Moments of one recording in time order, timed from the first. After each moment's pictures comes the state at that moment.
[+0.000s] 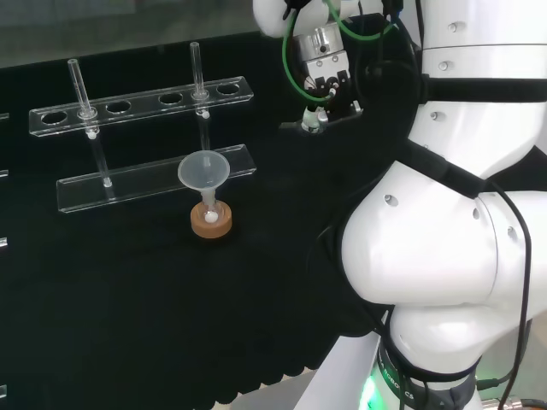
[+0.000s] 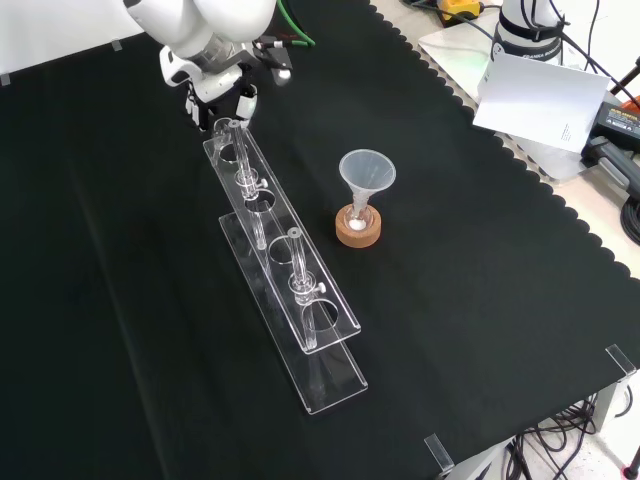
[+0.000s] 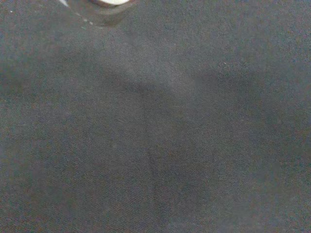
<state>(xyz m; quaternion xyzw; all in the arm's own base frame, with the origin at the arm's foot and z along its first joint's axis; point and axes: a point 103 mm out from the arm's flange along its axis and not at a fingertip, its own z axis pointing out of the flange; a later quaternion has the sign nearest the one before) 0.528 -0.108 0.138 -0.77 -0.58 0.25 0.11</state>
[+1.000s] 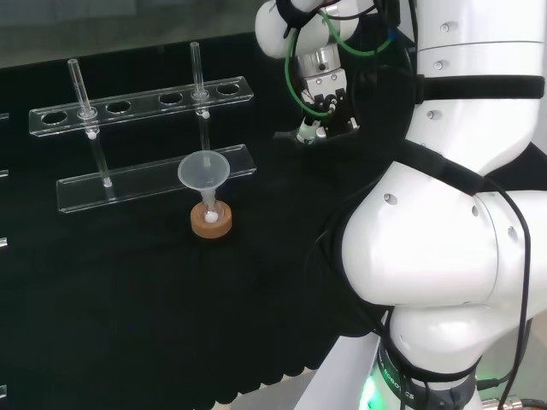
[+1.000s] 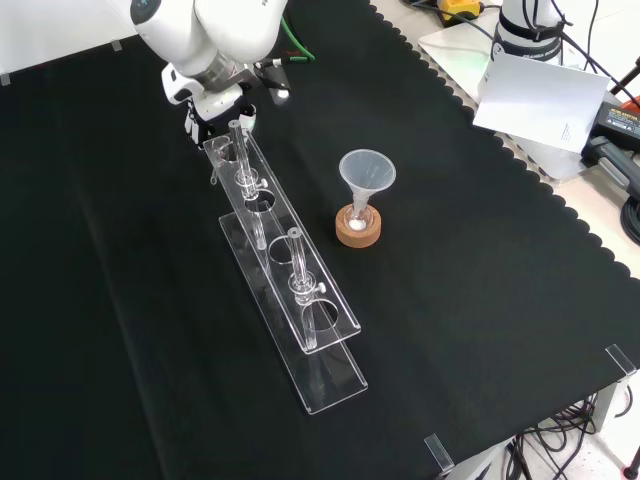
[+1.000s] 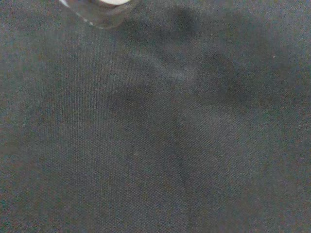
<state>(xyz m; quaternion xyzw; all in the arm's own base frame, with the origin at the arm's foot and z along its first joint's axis) 0.537 -0.110 0.095 -0.76 -0.61 0.21 0.10</state>
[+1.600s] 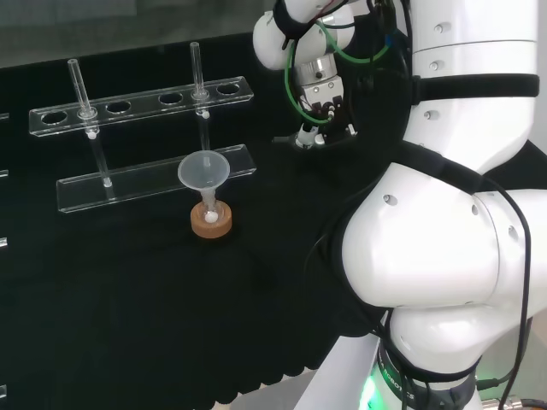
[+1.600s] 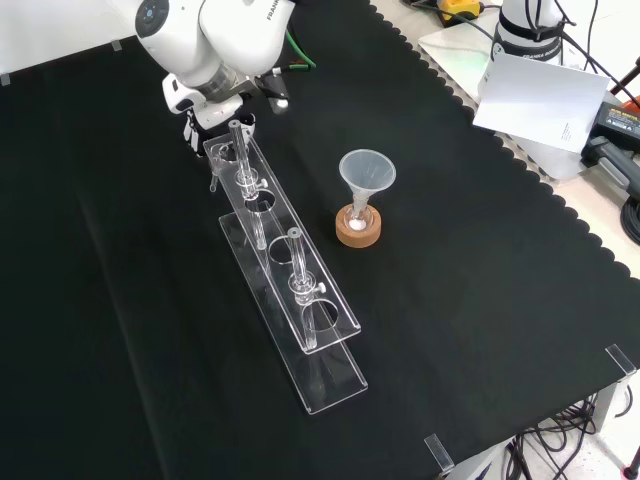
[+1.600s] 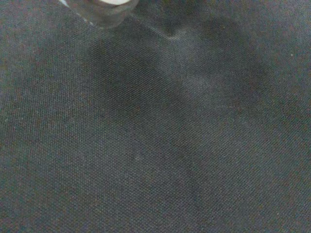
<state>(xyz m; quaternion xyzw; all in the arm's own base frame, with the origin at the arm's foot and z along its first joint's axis) 0.542 -0.109 0.081 -0.76 -0.61 0.22 0.08</state>
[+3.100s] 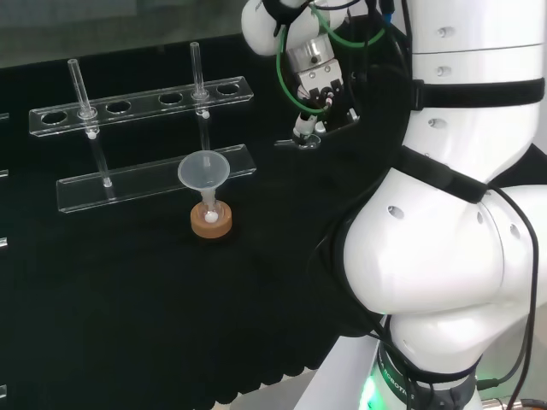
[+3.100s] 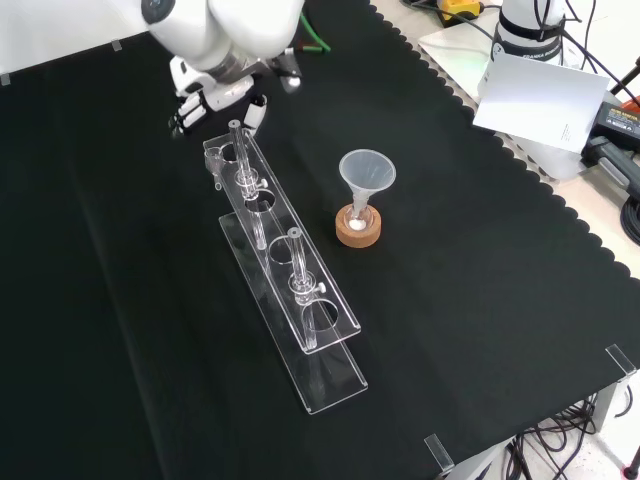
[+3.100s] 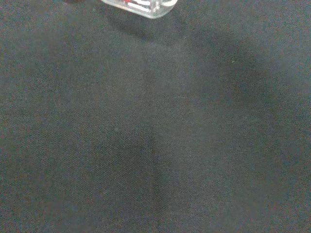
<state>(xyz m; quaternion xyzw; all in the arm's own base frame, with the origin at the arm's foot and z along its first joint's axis) 0.514 -0.099 0.136 -0.75 -0.60 0.26 0.06</state>
